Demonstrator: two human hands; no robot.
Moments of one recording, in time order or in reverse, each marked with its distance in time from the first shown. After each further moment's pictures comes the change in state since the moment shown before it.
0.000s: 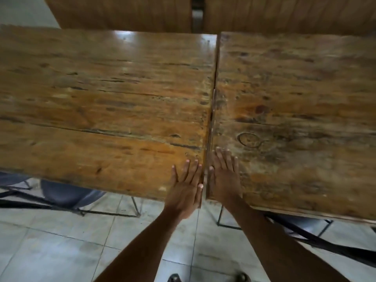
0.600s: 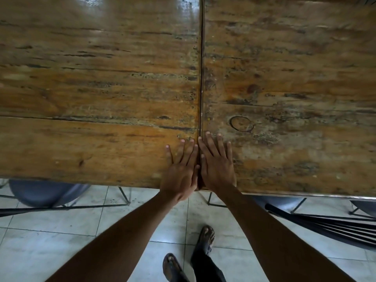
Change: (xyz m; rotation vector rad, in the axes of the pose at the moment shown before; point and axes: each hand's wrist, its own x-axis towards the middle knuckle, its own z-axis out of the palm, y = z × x) left_hand 0.035 -0.008 0.016 0.013 0.090 0.102; right_hand 0.004 0.000 0.009 -0.131 -0.044 0.039
